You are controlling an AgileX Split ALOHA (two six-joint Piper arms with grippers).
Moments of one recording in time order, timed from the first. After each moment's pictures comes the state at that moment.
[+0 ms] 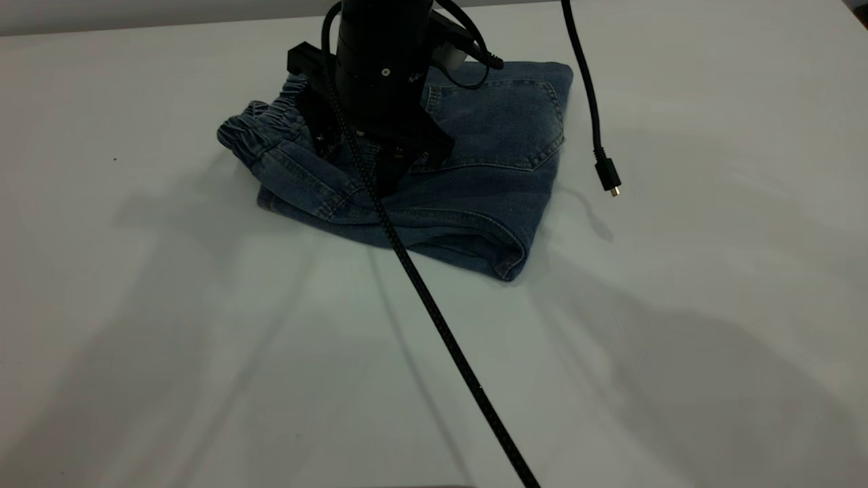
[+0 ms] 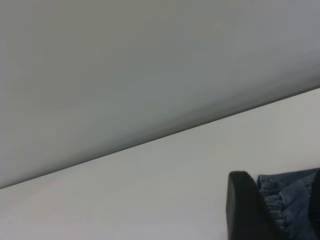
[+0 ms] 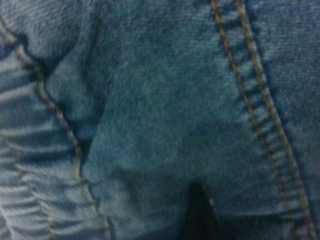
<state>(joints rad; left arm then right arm) -0.42 1.43 -1.34 0.52 0.48 -0.37 0.67 2.66 -2.22 0.24 0.91 1.13</state>
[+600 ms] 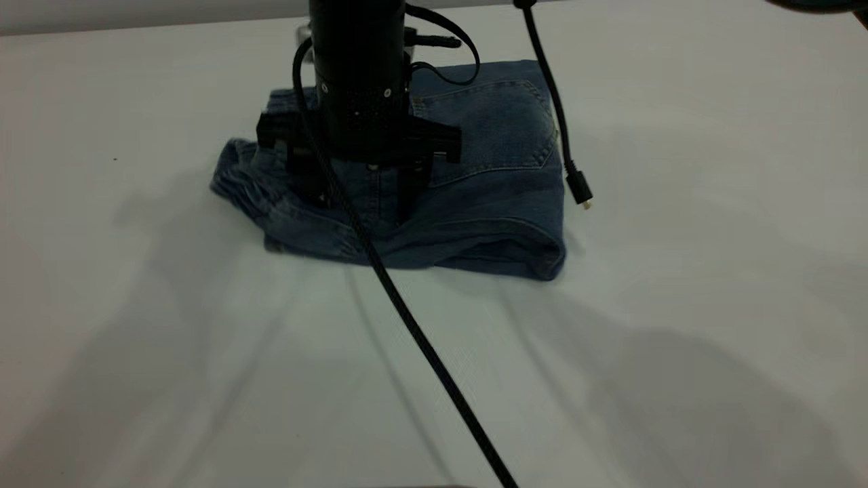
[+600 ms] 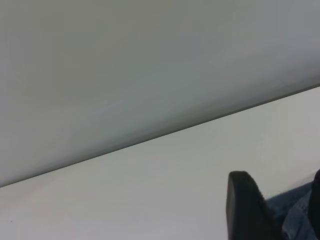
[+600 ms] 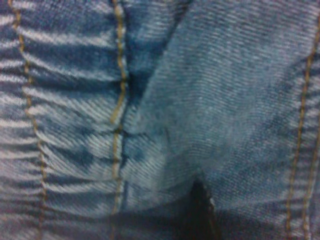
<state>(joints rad) -0.42 1.43 -1.34 0.52 0.48 -0.37 0.74 2.66 -2.23 0.13 1.11 0.66</state>
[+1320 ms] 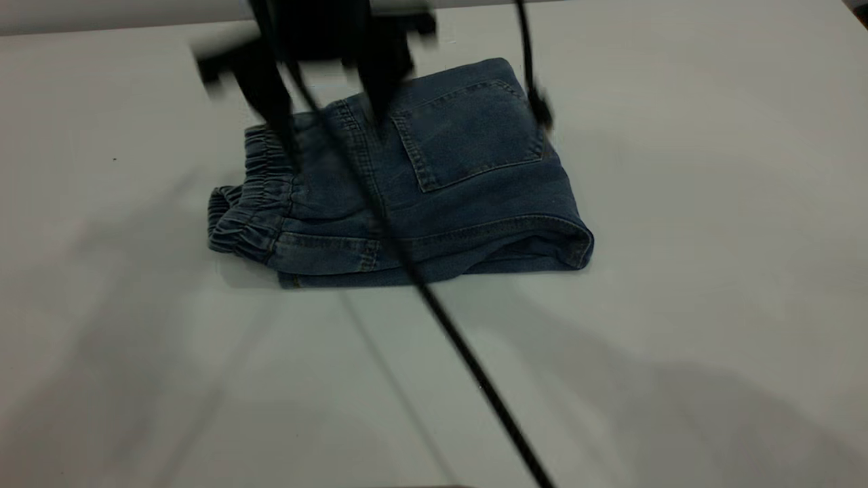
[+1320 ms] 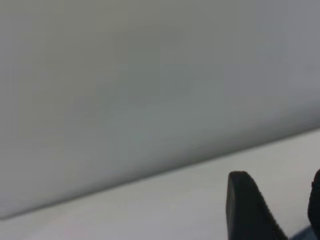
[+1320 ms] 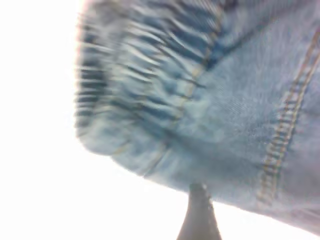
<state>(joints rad) -0.42 1.26 -1.34 0.52 0.50 -0.36 0.79 2.43 -2.23 0.10 1.22 0.27</state>
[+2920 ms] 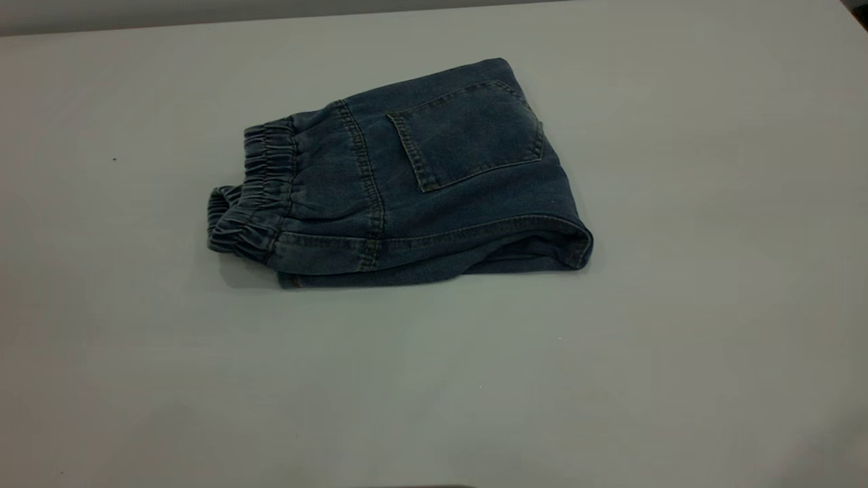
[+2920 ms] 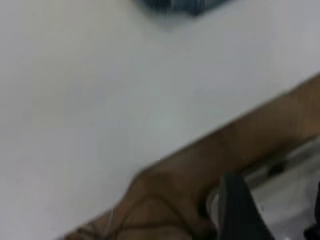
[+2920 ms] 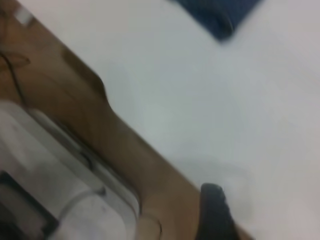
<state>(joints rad) -0.42 0.54 -0.70 -0.03 1.17 0.07 0.80 0.87 -0.93 -0.04 1.26 0.06</state>
